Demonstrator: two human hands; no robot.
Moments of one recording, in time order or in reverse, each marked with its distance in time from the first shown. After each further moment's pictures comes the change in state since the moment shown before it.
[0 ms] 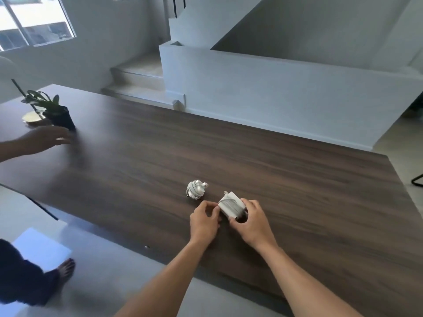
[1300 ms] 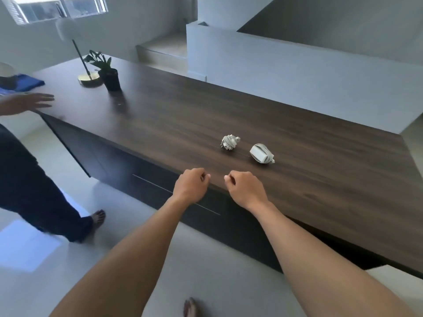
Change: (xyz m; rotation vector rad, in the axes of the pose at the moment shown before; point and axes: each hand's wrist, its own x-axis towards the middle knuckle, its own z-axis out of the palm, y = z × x) left_hand -0.090 -0.017 -0.161 0.658 -0.069 0.203; right_hand -0.115 -0.116 0.036 -0.384 -0.149 -0.159
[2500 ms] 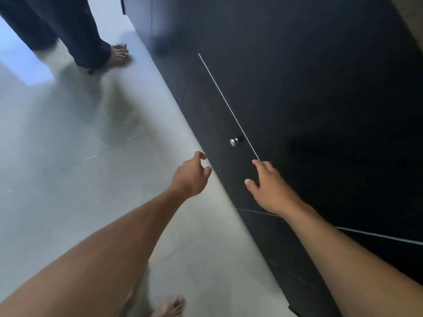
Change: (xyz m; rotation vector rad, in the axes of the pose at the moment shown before) left_hand 0.096 -0.428 0.224 -0.396 -0.046 -0.554; right_hand 0.157 -0.019 0.411 -0.351 -0.702 -0.155
